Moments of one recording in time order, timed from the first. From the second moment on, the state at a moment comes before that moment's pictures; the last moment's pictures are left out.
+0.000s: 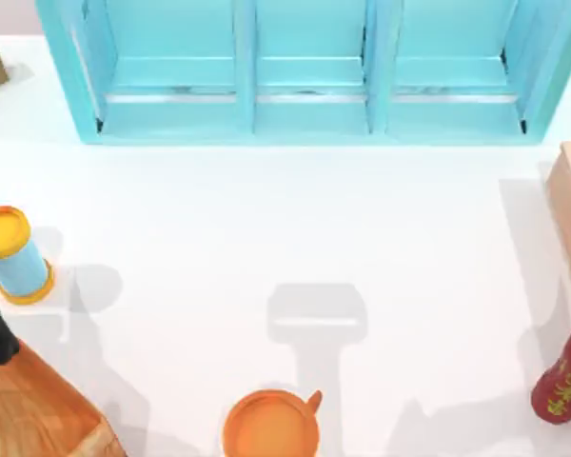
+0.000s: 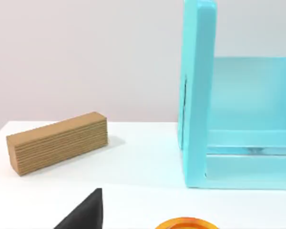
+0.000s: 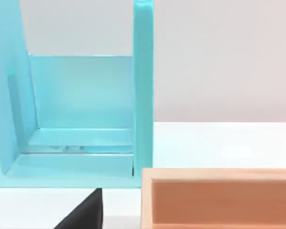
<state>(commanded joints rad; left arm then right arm) 0.00 0.00 0.00 0.00 0.00 0.00 0.00 0.00 0.00 0.00 0.00 0.00</state>
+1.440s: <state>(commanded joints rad) 0.00 0.00 0.00 0.00 0.00 0.00 -0.34 1.54 1.21 -1.19 0.00 -0.33</state>
